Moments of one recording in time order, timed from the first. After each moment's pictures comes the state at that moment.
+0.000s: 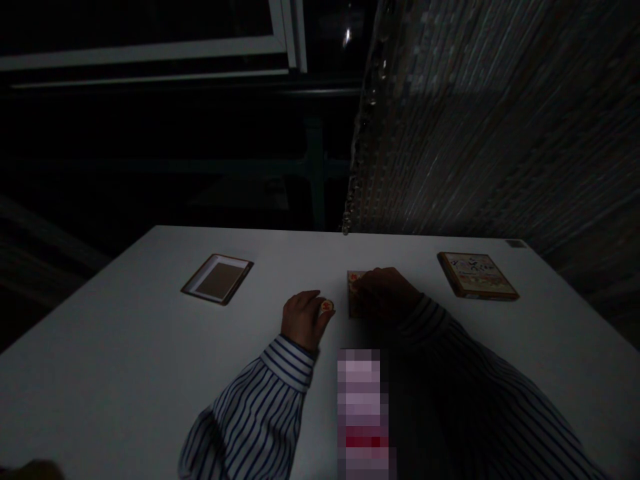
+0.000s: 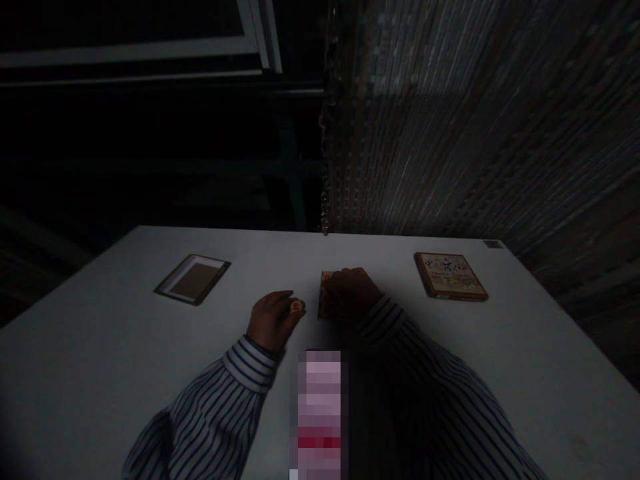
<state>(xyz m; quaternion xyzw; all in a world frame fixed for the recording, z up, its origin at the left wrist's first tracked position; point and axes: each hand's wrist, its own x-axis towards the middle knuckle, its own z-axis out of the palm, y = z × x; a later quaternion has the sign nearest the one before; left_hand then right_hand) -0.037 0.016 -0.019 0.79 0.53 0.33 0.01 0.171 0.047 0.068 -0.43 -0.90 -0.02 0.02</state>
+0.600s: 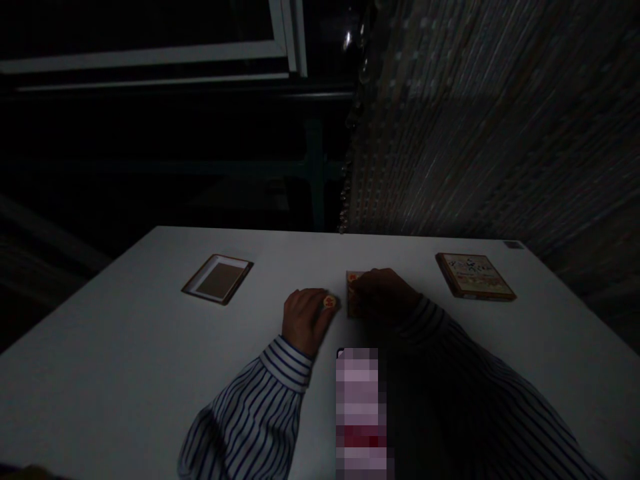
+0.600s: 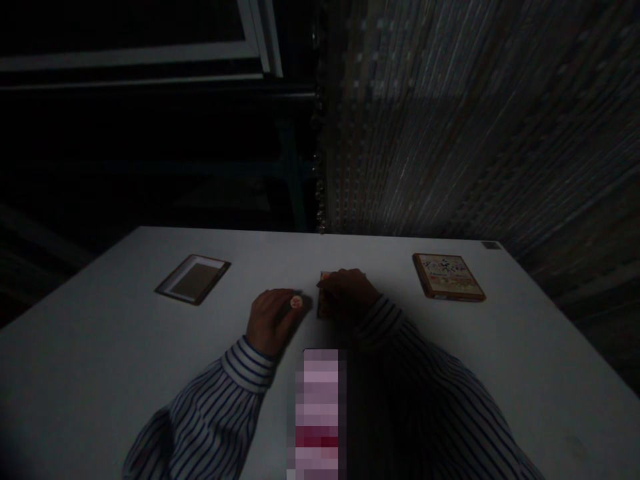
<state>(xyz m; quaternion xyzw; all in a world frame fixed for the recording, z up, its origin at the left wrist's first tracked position) -0.029 0.007 0.006 0.79 0.47 0.40 0.01 0.177 0.049 0.058 -0.42 -0.90 0.01 0.10</state>
